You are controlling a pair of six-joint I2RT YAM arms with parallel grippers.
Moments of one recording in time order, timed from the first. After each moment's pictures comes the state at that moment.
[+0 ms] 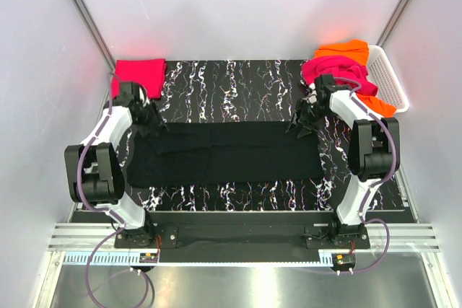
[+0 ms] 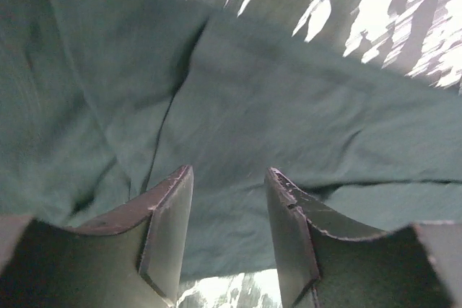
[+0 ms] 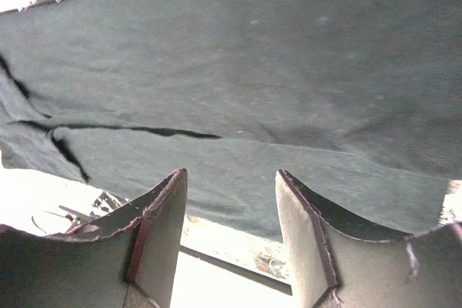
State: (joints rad) left arm 0.08 1.61 1.18 -0.66 0.24 -0.37; right arm 0.08 1.88 1.39 -0.80 -0.39 0.40
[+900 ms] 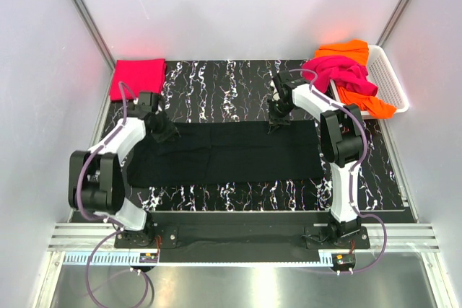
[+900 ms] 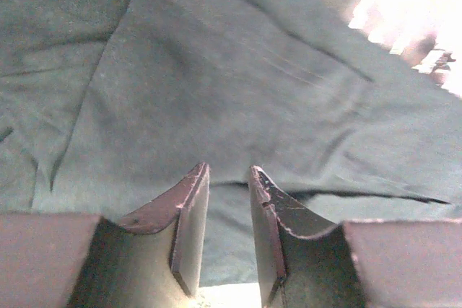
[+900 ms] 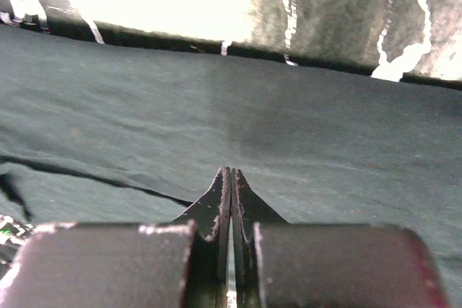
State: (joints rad) left arm -0.08 1.58 1.01 -0.52 0.13 -0.65; right arm 0.34 2.15 1.68 -0.82 -0.24 0.33
